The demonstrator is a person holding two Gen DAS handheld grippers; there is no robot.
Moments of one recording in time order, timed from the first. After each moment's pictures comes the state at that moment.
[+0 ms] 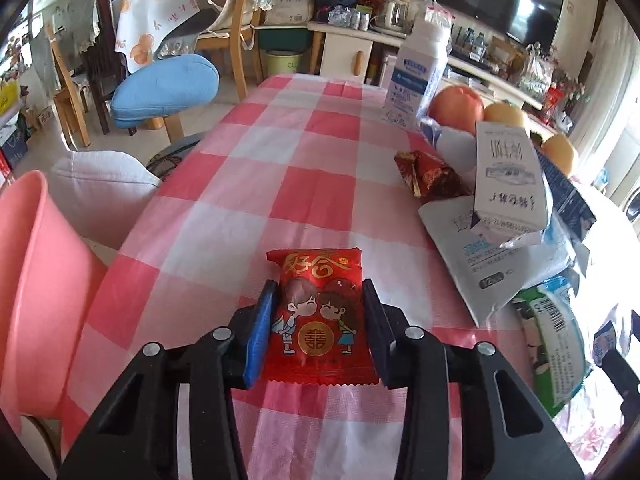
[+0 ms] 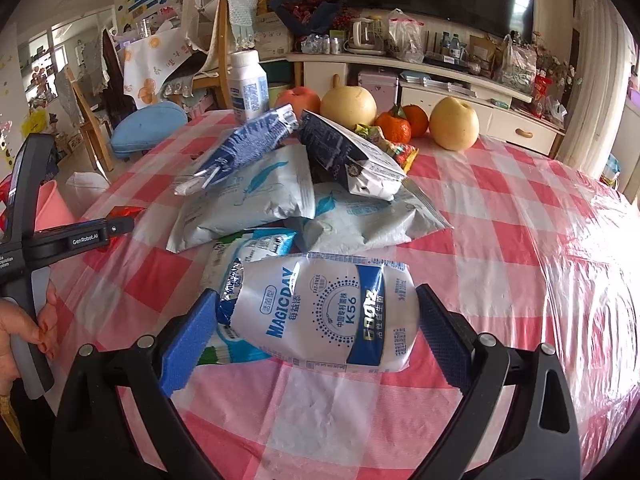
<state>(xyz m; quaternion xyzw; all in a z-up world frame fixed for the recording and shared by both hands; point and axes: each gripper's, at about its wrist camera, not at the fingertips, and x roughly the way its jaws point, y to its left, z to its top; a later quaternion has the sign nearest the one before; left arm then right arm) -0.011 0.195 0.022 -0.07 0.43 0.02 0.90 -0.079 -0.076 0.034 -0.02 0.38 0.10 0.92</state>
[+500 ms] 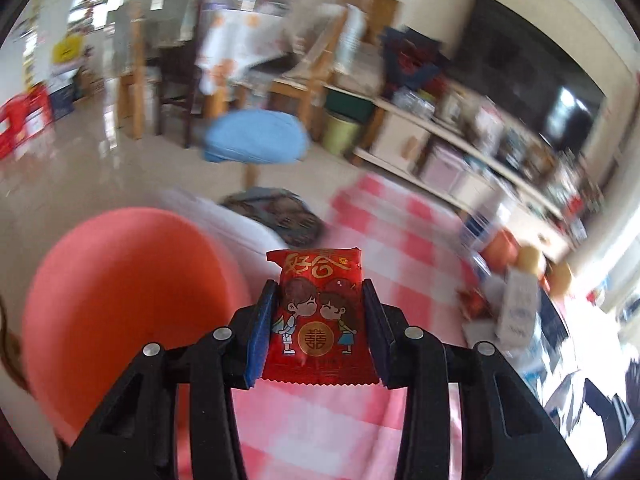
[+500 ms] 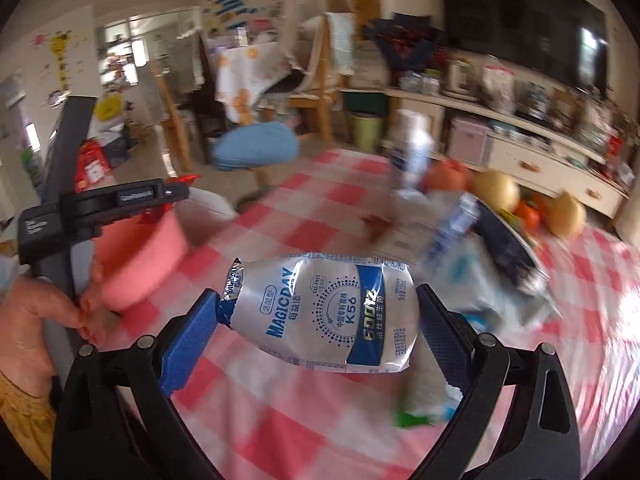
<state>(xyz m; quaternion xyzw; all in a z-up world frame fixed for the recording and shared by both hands) -0.064 0.330 0.104 -0.18 0.33 0.12 0.92 -0.090 0.070 0.096 -0.05 0.33 0.25 0.91</state>
